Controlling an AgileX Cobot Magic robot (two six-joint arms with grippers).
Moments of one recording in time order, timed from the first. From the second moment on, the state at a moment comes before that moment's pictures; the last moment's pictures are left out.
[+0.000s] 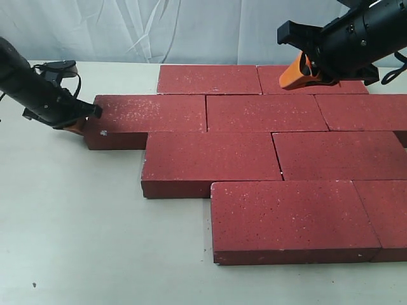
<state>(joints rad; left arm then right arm) 0.01 2.17 -1.39 -0.59 0.65 0.61 0.17 1.58 -1.21 0.66 0.85 -0.26</state>
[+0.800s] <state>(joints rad) 0.01 2.07 -1.39 -0.45 0.61 0.45 0.17 1.58 -1.21 0.66 0.85 -0.26</state>
